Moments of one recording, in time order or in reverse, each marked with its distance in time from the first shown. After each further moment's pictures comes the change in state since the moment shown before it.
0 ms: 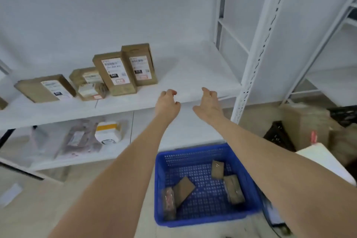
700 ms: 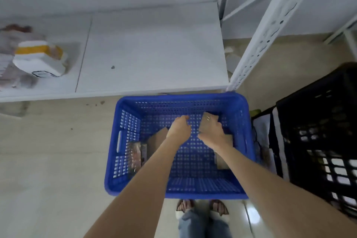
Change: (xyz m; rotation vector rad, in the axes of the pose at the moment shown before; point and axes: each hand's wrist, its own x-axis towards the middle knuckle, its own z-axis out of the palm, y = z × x) left_hand -0.005 -0.156 0.457 0.004 -0.620 -0.456; right_hand 0.086 0.390 0.292 0.114 -0.465 0.390
